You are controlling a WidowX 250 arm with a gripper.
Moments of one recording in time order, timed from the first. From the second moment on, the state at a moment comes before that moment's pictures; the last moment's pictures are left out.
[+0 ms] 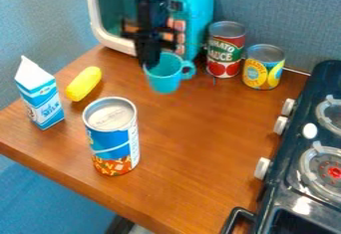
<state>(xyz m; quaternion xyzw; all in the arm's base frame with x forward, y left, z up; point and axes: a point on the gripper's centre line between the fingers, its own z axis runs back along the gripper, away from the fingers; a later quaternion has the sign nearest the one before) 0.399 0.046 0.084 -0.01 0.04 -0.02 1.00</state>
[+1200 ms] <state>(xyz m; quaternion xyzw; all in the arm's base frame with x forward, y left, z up) 0.380 0.119 0.048 -0.06 0.11 0.05 0.99</state>
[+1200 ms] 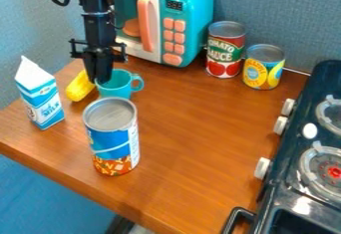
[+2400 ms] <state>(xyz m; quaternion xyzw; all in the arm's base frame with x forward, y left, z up) 0.336 0.022 0.146 0.06 0.04 -0.09 0.99</state>
